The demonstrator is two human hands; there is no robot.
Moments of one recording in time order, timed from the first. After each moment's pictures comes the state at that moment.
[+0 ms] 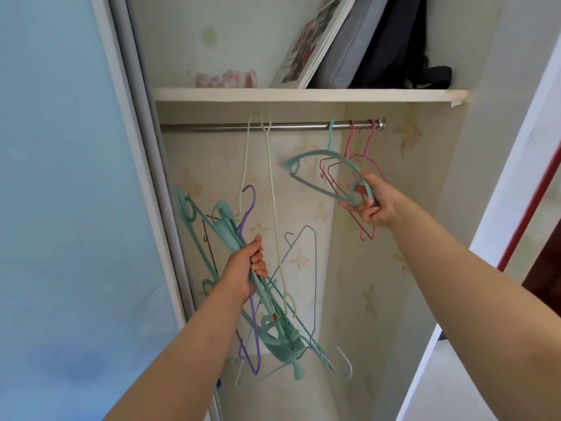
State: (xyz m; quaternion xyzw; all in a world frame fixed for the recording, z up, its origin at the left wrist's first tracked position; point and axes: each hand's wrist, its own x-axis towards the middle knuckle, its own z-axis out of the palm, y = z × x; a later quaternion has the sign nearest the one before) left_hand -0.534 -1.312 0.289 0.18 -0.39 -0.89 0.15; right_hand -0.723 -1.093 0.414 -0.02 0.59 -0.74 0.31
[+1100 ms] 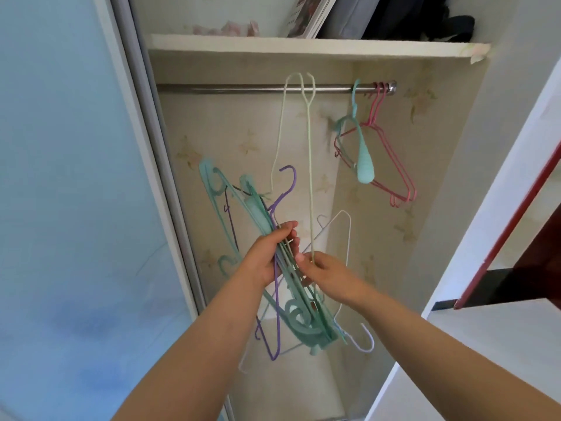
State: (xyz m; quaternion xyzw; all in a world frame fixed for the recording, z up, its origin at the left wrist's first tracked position) left_hand -0.522 -1.261 0.276 0.13 -0.38 -0.91 0.07; right_hand -0.541 -1.102 0.288 -0.35 0.80 -0.45 0.19
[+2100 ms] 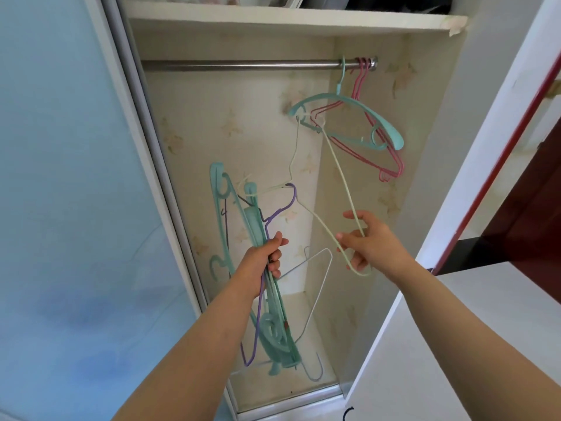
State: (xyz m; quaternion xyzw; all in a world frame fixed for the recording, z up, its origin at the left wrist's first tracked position) left_hand -0.484 -1.257 0.221 0.18 -0.50 -0.85 0.05; right_hand -0.547 -1.034 0.296 -0.20 0.78 -0.58 0.11
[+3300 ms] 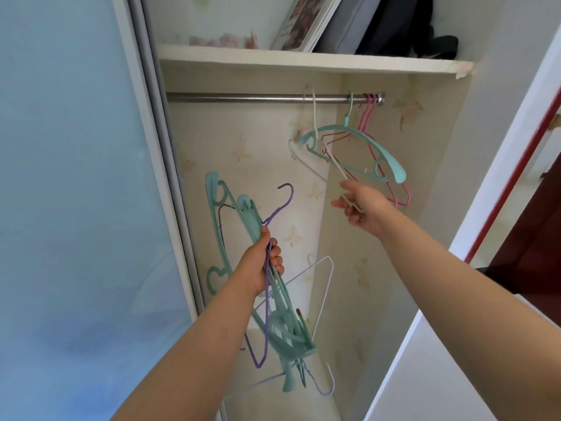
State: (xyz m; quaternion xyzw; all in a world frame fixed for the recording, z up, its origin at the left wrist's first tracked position) left_hand -0.513 -1.284 0.266 0.16 -0.41 -0.90 0.04; right_hand -0.637 -1.106 0.376 -0.05 0.70 -0.69 0.18
